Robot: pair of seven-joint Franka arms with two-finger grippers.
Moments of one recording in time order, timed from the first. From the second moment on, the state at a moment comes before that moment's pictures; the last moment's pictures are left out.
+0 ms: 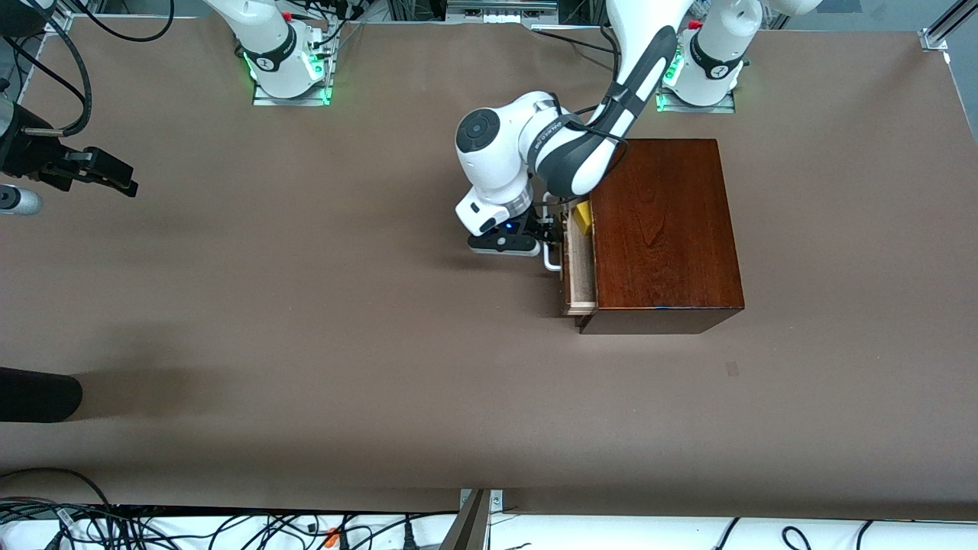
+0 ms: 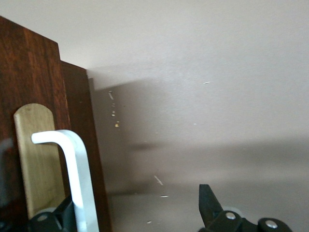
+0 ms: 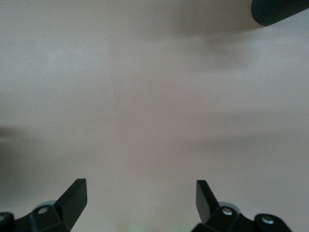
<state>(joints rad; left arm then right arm) -0.76 0.63 -0.06 -1.55 0.31 2.04 -0.82 0.00 0.02 -0.01 -1.62 -0.03 1.58 0.06</state>
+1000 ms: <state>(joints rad) -0.79 0.67 -0.04 -1.49 0.29 2.03 -0.85 0.00 0.02 -0.01 -1.62 -0.03 1.58 0.06</state>
